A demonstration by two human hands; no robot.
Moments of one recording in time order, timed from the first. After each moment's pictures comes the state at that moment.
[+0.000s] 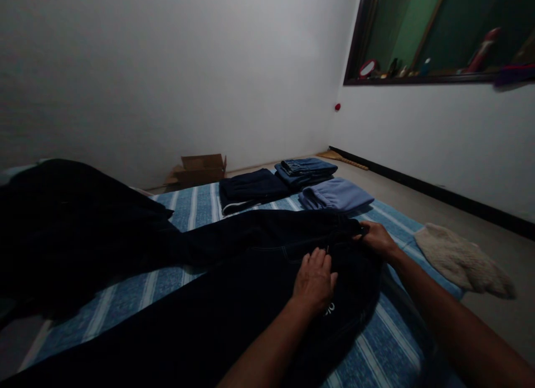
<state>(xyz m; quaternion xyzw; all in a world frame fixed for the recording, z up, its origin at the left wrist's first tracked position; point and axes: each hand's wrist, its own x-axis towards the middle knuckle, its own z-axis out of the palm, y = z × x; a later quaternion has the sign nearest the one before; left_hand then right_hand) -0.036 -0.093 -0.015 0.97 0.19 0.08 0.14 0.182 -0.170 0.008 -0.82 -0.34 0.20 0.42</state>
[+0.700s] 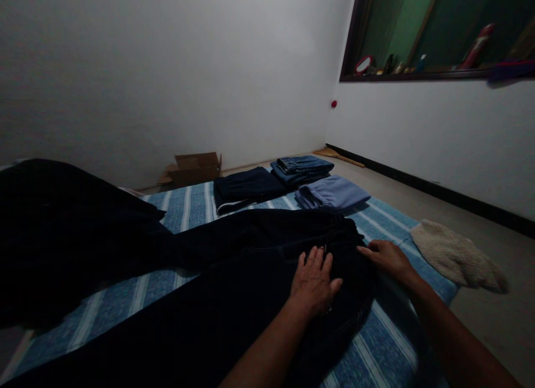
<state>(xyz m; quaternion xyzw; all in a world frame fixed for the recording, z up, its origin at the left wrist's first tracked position) -0.037 -0.095 -0.022 0.98 0.16 0.03 0.13 0.162 -0.214 -0.003 -0.91 -0.34 0.11 0.23</state>
